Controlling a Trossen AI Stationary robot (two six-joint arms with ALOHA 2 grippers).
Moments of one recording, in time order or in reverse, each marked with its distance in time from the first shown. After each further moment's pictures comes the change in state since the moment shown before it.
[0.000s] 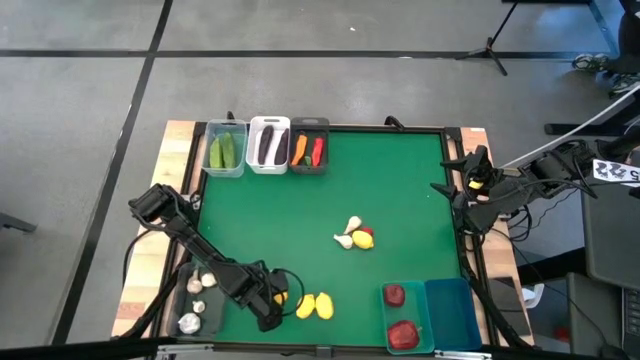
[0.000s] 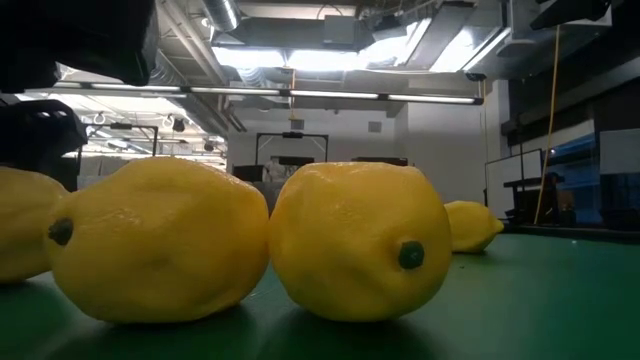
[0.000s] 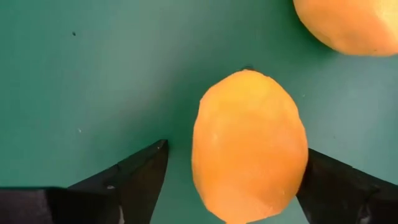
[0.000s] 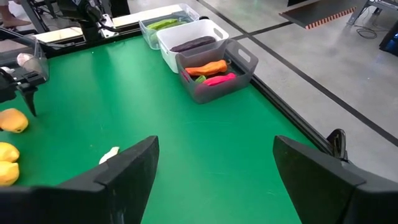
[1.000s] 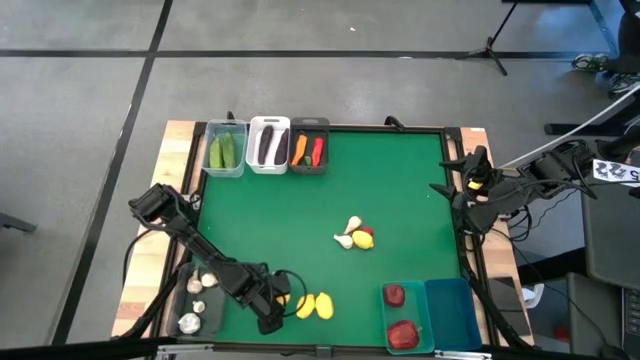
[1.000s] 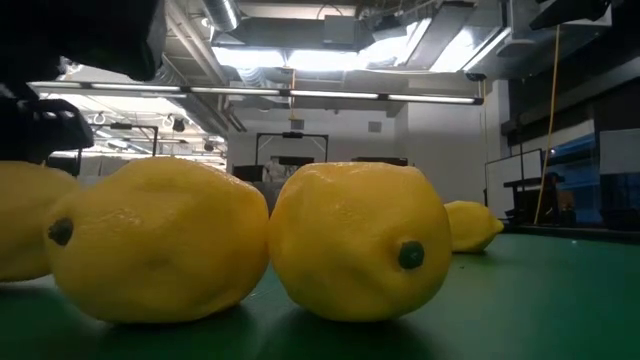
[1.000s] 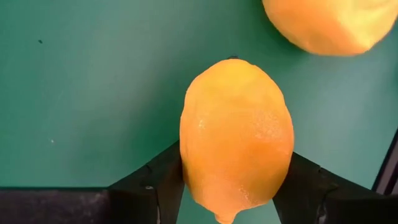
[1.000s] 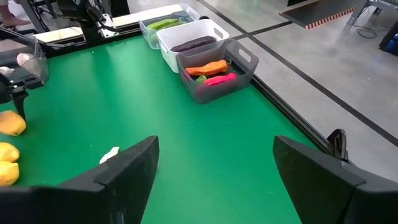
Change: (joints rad) left arm 0.012 0.000 0.003 0.044 0.037 0.035; right arm 0.000 0.006 0.000 0.003 0.000 0.001
